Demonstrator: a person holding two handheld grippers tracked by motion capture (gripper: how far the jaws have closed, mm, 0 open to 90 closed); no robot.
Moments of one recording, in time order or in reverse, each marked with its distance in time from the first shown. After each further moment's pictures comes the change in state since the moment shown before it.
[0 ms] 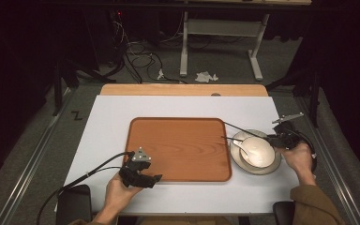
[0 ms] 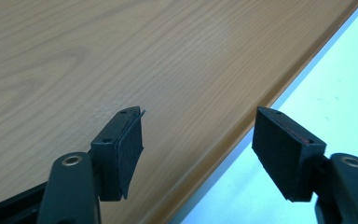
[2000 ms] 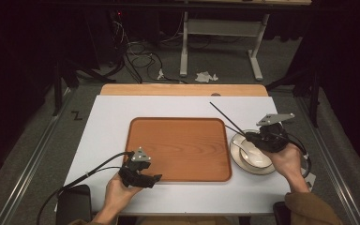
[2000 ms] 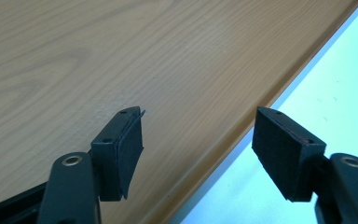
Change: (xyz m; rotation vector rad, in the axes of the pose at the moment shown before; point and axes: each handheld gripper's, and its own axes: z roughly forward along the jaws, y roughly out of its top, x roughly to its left) left arm 0.000 0.000 -0.001 -0.006 -0.003 -0.001; right arm 0.092 0.029 -0.065 -0.194 0.114 -0.197
